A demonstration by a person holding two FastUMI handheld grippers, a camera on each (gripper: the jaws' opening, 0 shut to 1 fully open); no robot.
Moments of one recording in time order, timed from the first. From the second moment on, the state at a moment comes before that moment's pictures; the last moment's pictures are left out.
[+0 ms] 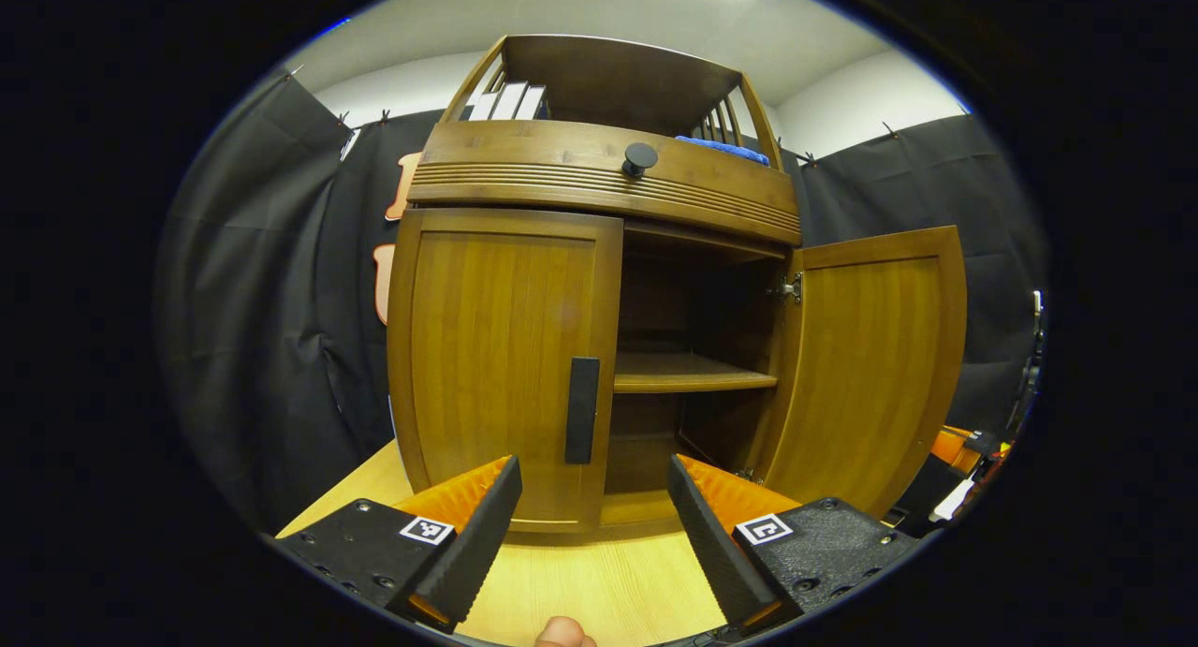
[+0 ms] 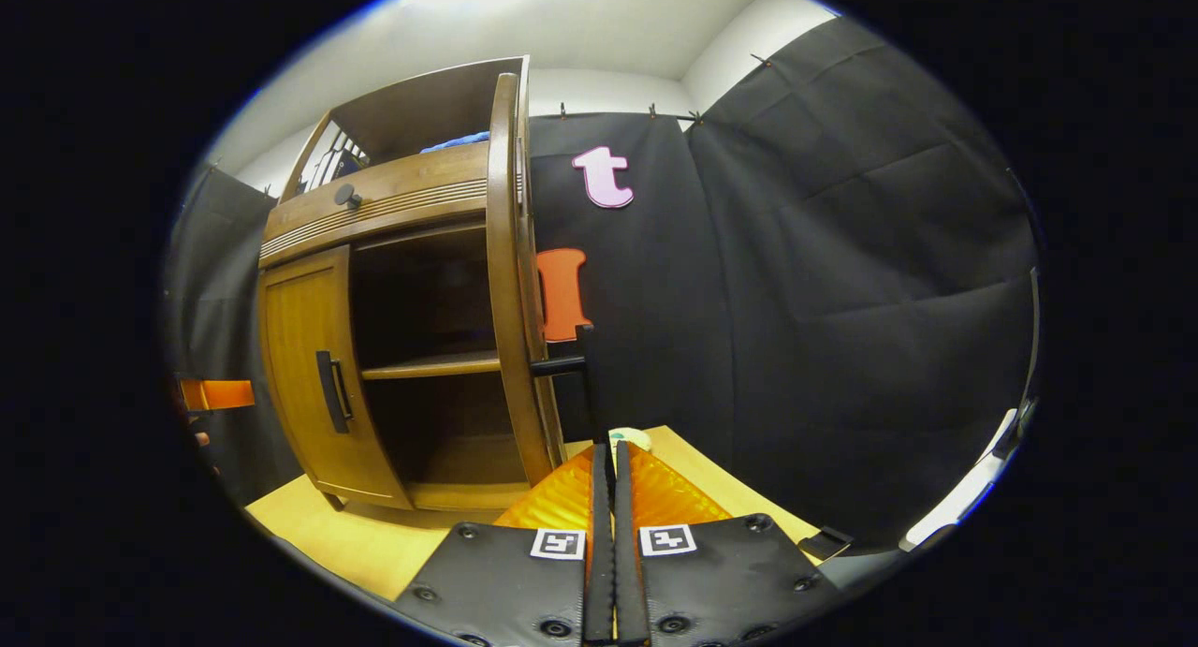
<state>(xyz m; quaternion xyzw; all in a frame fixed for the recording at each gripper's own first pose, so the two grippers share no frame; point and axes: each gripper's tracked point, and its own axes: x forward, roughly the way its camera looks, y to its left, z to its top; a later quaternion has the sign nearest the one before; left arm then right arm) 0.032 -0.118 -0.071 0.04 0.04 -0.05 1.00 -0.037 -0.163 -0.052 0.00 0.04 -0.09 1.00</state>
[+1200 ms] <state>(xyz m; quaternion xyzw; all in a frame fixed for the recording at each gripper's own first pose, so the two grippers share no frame) 0.183 -0.110 -0.104 0.05 0.02 -0.05 1.00 -0.053 -0.191 0.001 -0.04 -0.01 -0.14 0.99</state>
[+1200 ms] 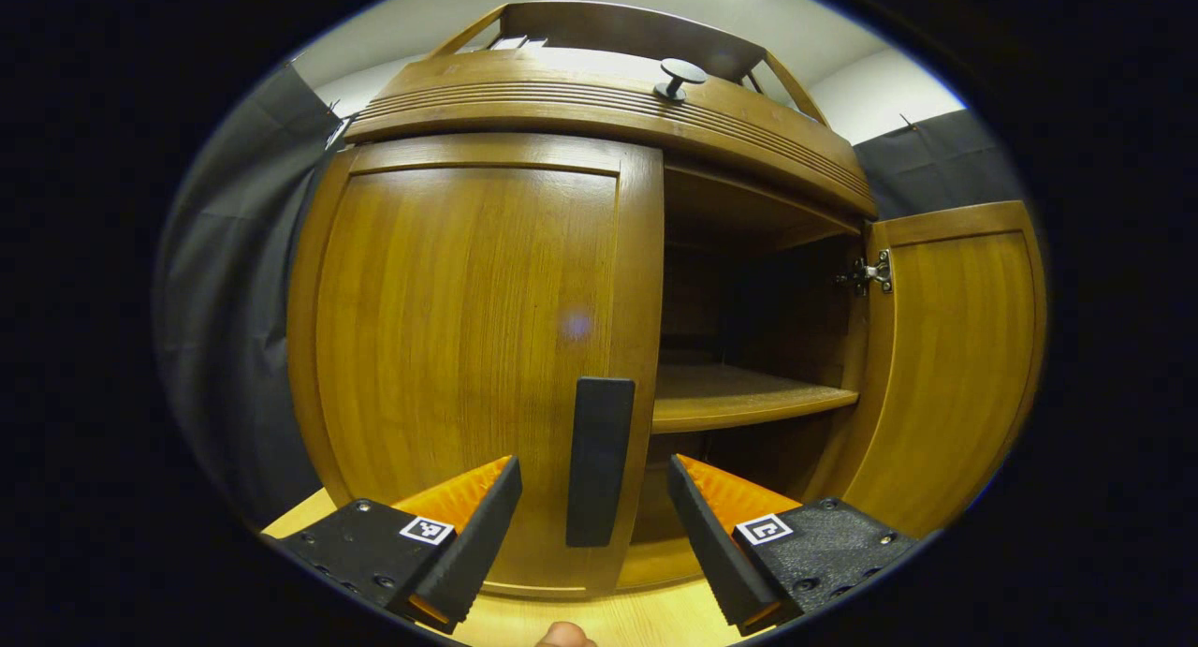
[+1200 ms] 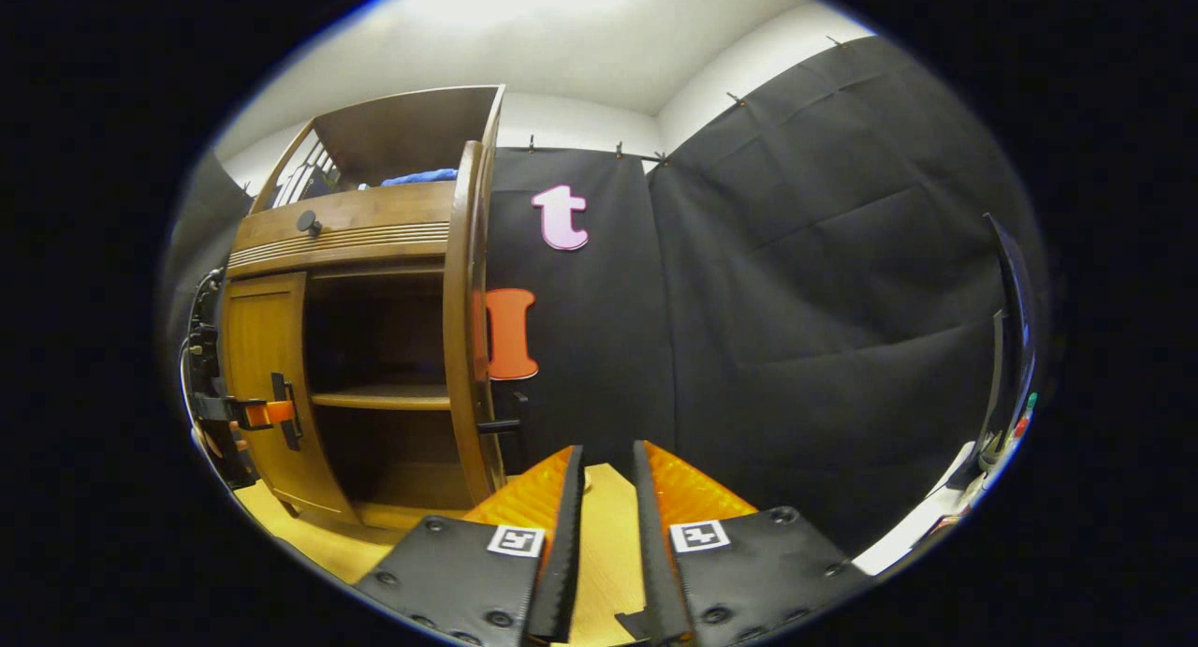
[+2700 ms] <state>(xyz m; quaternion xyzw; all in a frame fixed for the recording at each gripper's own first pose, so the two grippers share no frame) 0.177 -0.110 -0.113 0.07 0.04 -0.08 0.99 -0.074 -0.198 -0.002 -0.02 -0.01 -0.16 0.99</state>
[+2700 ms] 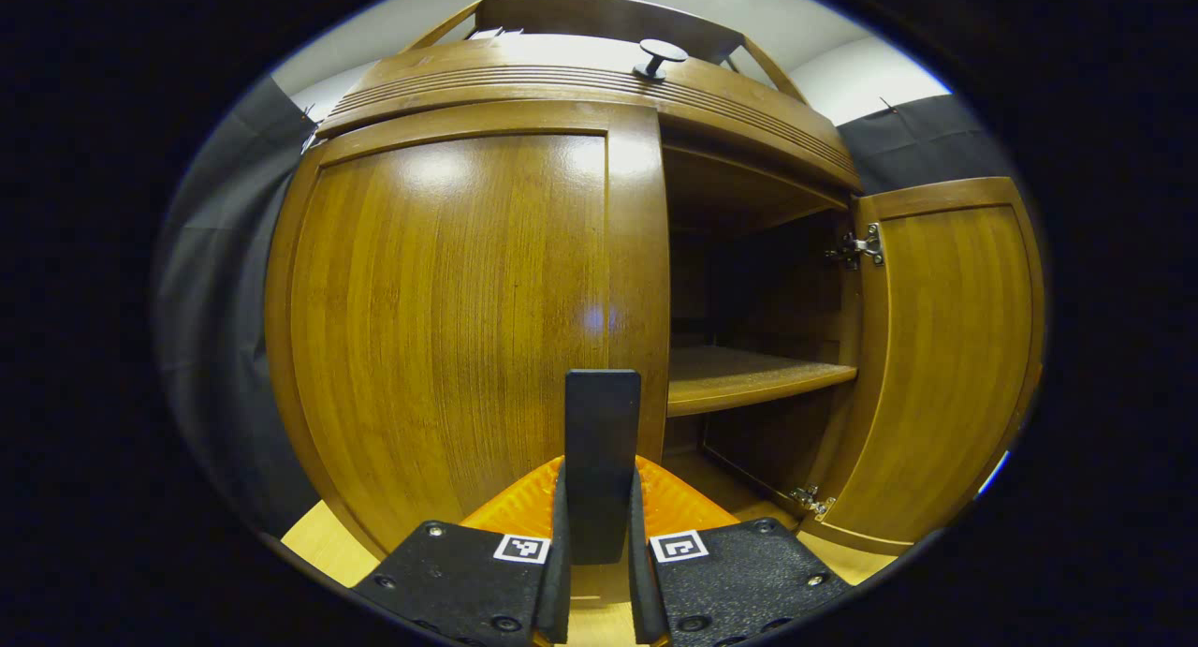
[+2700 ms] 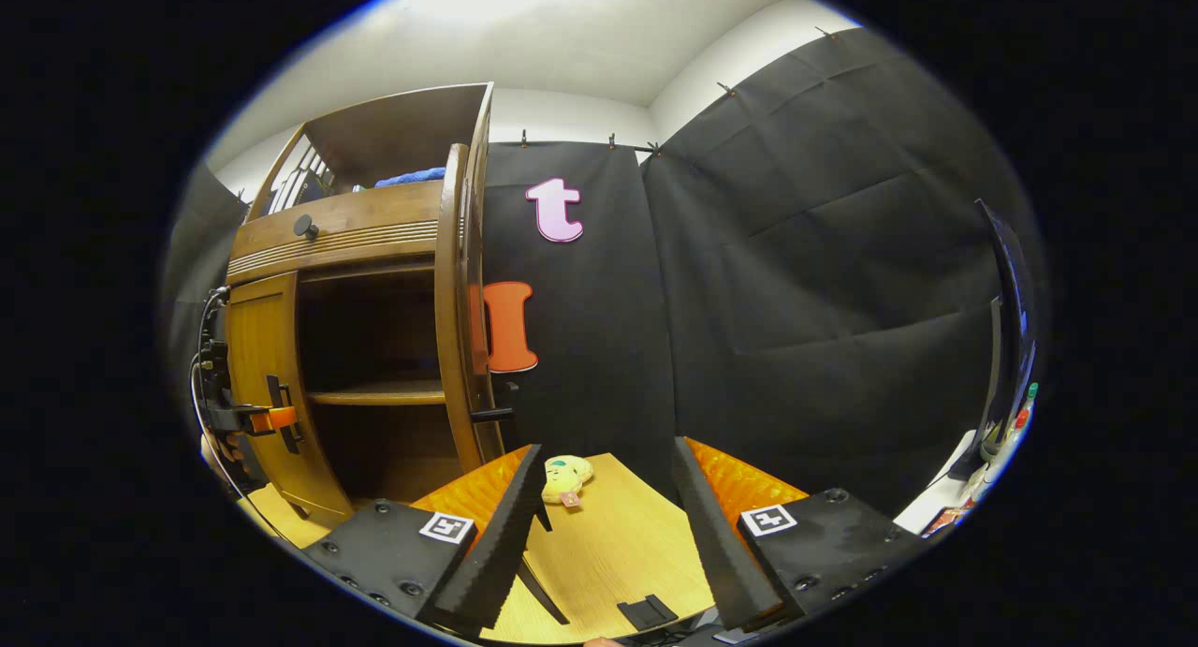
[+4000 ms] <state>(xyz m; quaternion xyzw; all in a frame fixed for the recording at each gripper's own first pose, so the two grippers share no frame) 0.065 -0.065 -0.097 0.06 0.06 -0.13 0.99 -0.069 -0.118 -0.001 -0.04 -0.01 -0.10 0.99</state>
